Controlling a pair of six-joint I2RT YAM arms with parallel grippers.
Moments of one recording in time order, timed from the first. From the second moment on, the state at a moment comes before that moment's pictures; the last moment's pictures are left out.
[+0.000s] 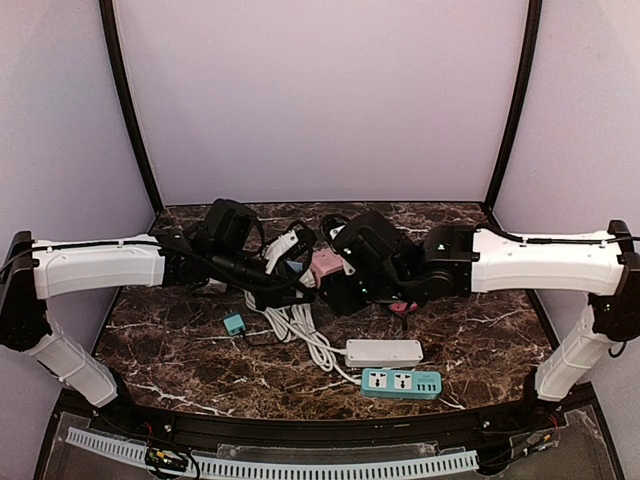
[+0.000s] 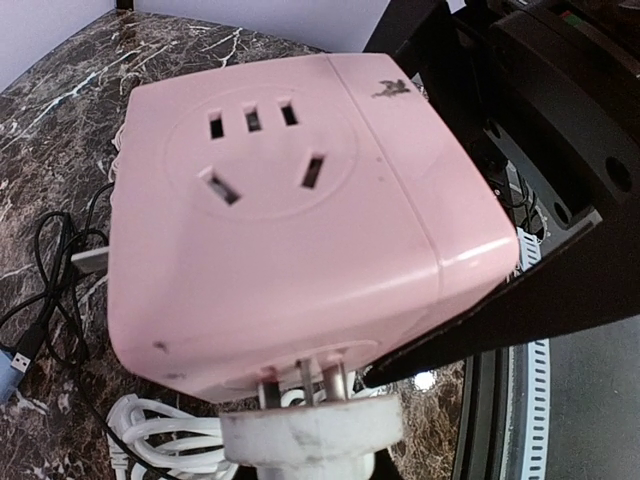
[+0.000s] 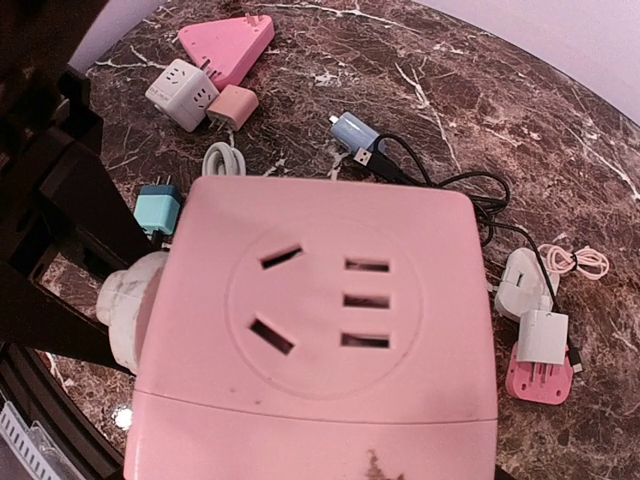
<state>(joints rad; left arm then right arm) -0.81 1.49 1.05 -0.25 0.52 0.11 1.20 1.58 1.34 -0.59 0.39 0.48</state>
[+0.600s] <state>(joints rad) -0.81 1.48 1.06 -0.28 0.52 0.13 1.23 1.58 1.32 -0.55 0.45 0.43</state>
